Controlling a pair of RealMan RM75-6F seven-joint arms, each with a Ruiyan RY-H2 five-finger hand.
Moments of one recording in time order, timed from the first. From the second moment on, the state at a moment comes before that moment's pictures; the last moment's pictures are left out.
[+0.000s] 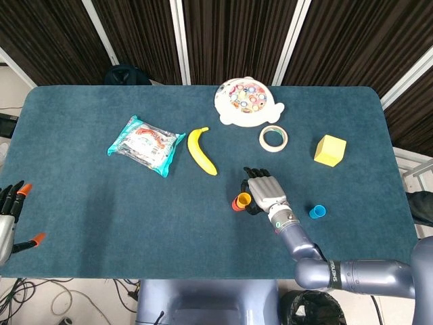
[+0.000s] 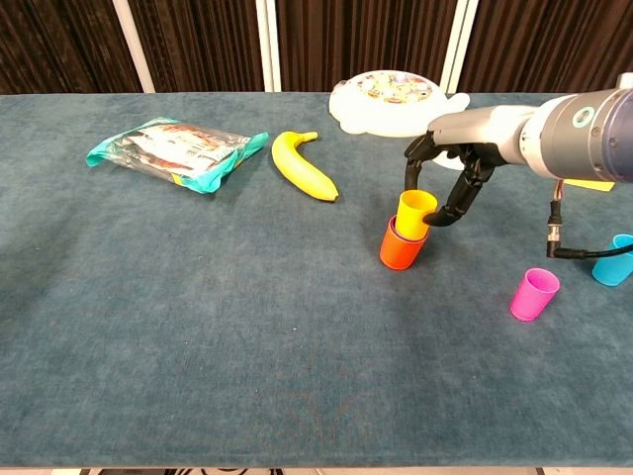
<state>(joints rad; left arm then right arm) -0.08 -1.10 -0.05 -1.65 1.48 1.49 0.10 1.04 -1.38 0.15 -1.80 -0.39 0.98 -0.55</state>
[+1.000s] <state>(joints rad) -0.08 -1.11 -0.05 -1.65 1.48 1.50 0.13 0.87 -1.08 0.06 -1.90 -0.57 1.04 -0.48</state>
